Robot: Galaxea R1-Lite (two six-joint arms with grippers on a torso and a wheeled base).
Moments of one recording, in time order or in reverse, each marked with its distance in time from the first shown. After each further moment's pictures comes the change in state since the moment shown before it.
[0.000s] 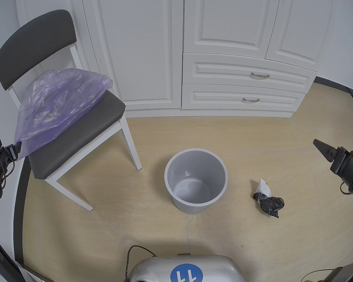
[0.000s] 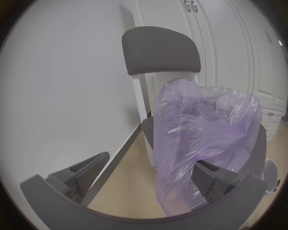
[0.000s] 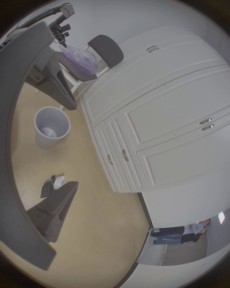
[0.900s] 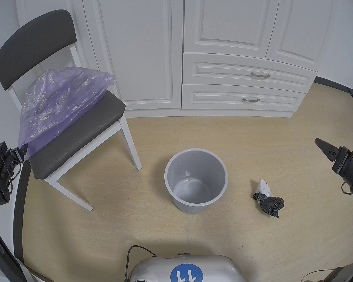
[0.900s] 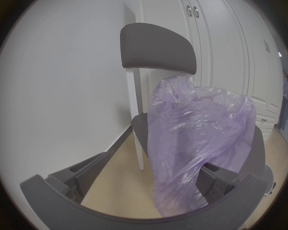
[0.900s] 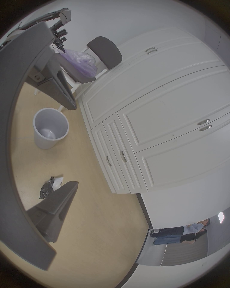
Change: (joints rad) left arm -0.014 0.147 -0.004 -0.191 -0.082 -0.078; right arm 0.001 -0.018 0.002 -0.002 0.006 0.000
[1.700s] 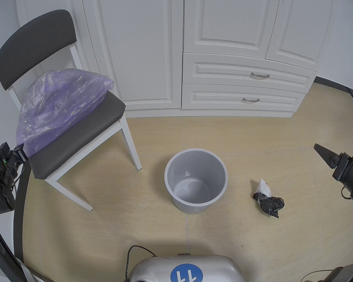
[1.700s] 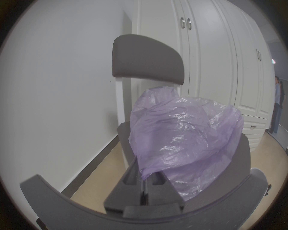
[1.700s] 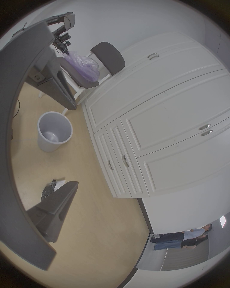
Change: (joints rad) left arm -0.048 0.011 0.107 -0.236 -0.043 -0.063; right arm 0.014 -0.033 0.033 0.002 0.044 -0.016
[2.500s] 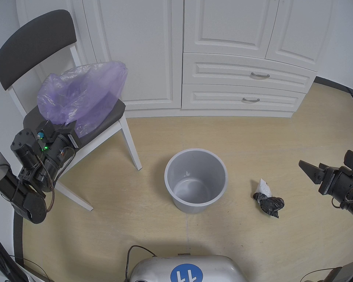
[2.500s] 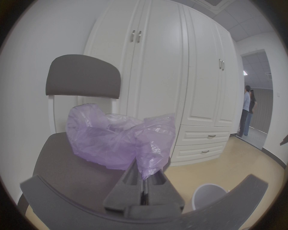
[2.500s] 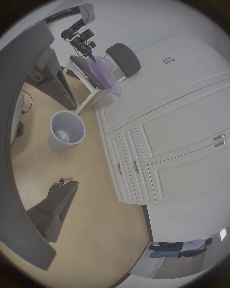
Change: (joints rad) left arm -0.684 -0.181 0.083 -0.043 0.349 0.087; right arm 0.139 0.060 0.036 0.002 -0.089 -0.063
